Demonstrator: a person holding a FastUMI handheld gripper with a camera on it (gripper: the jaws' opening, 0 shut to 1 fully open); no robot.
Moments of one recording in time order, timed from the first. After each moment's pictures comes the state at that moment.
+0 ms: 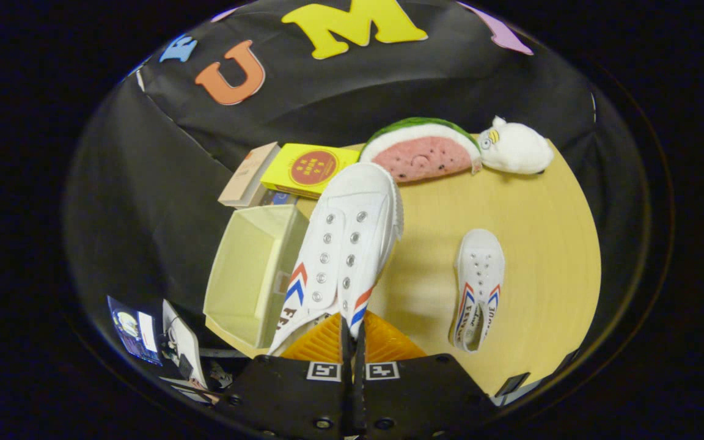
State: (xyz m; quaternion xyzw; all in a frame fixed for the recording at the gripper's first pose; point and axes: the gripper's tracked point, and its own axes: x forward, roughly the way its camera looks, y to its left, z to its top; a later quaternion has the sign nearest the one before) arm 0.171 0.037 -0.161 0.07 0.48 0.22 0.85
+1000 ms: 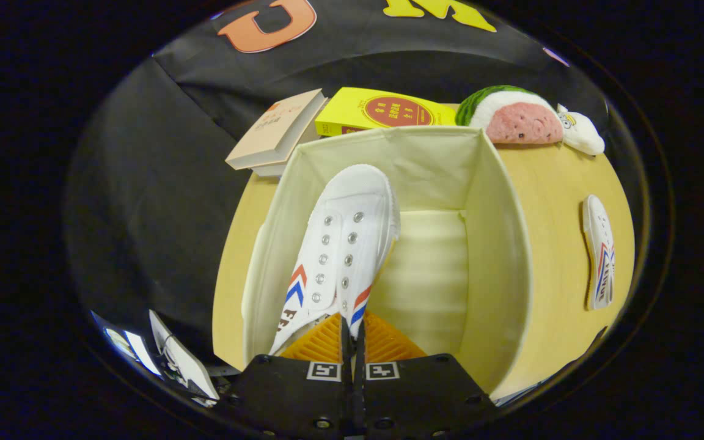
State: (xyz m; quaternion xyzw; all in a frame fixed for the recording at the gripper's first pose) arm 0.159 0.300 -0.296 0.06 0.52 0.16 0.84
